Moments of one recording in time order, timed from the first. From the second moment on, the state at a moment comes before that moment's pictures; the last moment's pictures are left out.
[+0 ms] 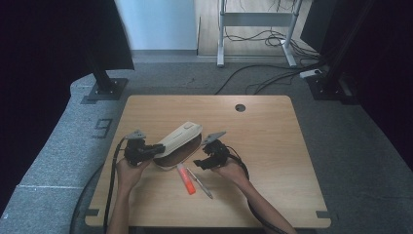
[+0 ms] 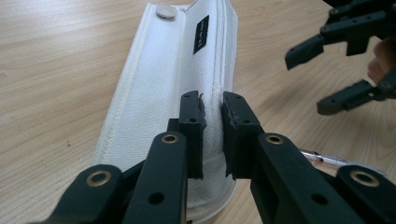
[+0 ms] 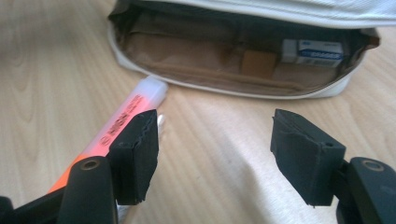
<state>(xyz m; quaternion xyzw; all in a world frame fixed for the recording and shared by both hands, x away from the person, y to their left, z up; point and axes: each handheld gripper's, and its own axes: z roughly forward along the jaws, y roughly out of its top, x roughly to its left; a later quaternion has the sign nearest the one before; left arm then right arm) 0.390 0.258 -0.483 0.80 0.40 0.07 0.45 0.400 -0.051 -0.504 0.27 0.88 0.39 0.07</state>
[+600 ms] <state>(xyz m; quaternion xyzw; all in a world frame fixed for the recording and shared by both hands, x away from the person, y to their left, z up) 0.389 0.257 -0.483 0.80 0.40 0.07 0.44 0.362 -0.058 -0.517 0.25 0.89 0.39 0.04</state>
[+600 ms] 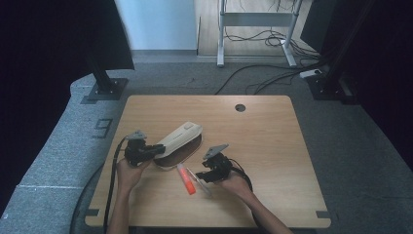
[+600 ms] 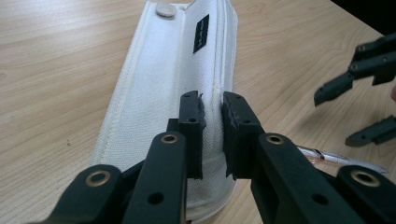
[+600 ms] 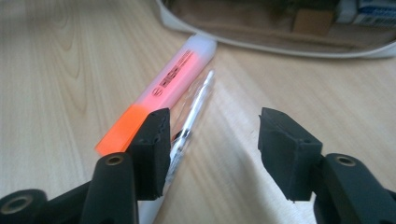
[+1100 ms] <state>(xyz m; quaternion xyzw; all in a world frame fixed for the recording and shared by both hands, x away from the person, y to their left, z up) 0.388 0.256 -0.482 0.80 0.39 0.07 0.44 0.335 -0.057 -0.533 0.23 0.90 0.37 0.04</state>
